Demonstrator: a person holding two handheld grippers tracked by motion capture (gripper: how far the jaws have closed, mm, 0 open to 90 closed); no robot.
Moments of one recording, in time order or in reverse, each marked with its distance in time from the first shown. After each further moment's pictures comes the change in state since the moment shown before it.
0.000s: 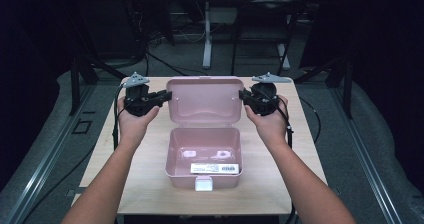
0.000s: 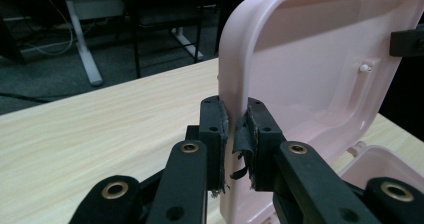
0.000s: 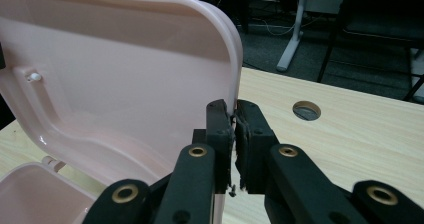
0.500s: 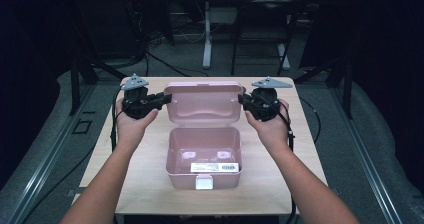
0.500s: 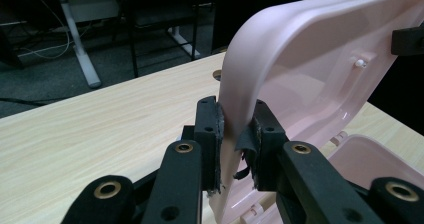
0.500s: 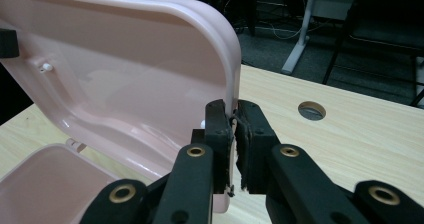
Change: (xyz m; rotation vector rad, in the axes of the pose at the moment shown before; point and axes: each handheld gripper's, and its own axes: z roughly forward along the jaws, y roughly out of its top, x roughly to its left) left arm -0.008 -0.001 -0.010 0.005 -0.011 0.036; right arm 0.007 -0.007 -0.013 -0.004 0.023 -0.040
